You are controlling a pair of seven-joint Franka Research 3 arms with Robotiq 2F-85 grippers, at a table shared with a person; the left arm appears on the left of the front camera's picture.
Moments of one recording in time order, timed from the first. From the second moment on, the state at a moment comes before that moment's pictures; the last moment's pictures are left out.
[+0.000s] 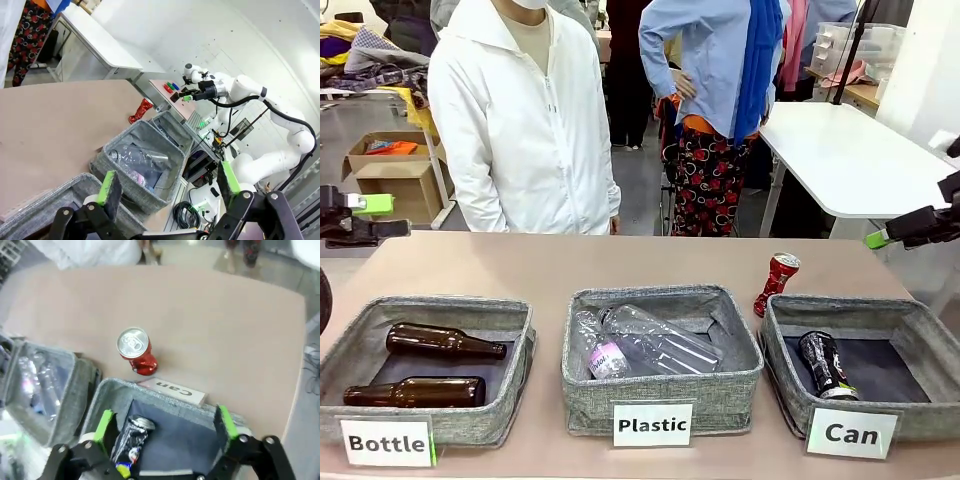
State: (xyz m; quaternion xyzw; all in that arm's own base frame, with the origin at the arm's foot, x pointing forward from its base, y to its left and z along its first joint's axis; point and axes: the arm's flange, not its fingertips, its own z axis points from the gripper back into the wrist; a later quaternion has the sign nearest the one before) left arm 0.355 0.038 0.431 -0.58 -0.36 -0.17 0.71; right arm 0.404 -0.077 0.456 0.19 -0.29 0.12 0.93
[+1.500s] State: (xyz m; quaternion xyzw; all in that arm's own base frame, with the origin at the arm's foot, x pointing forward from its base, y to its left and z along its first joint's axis) left arm 0.355 0.038 0.430 -0.58 -0.36 -0.17 0.71; right arm 0.567 -0.116 0.330 0.37 -0.30 0.64 0.60
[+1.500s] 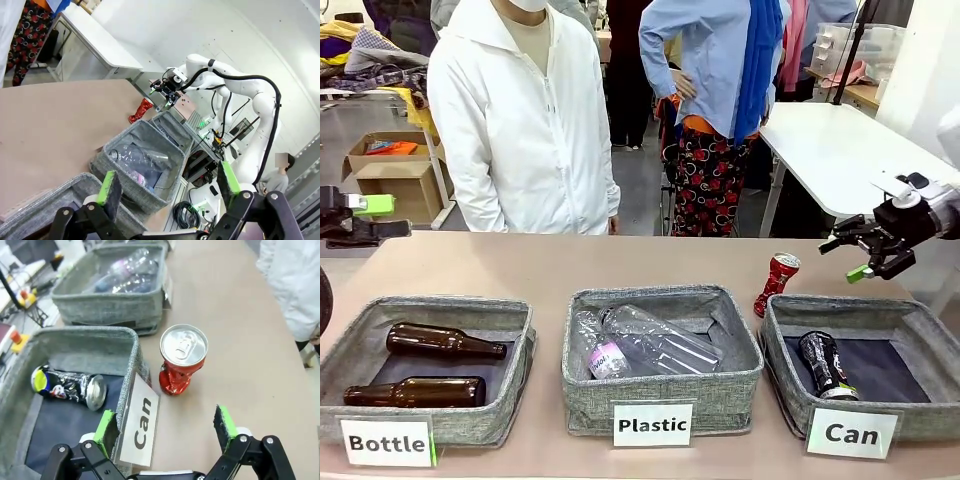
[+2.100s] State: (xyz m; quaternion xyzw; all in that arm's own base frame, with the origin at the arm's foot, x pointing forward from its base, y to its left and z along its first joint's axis) left arm 0.355 0.038 0.430 -0.58 -0.36 -0.17 0.71; right arm 0.593 -0.090 0.322 0.34 -0.35 0.63 0.61
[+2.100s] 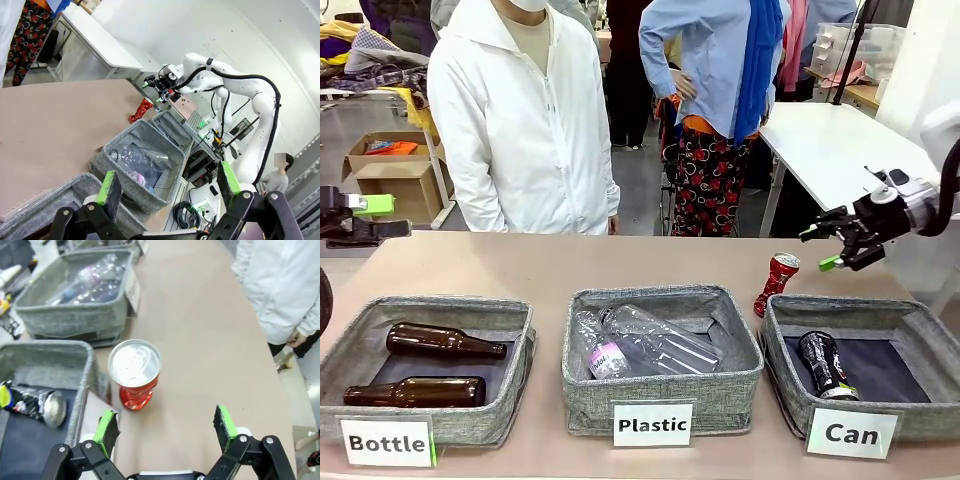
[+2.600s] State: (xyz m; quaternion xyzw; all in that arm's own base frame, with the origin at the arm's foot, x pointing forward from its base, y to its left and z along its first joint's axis) left arm 0.355 0.038 0.431 -0.58 -0.36 -0.17 0.71; right arm 0.604 -0.061 0.282 0.36 -0.34 0.63 0.60
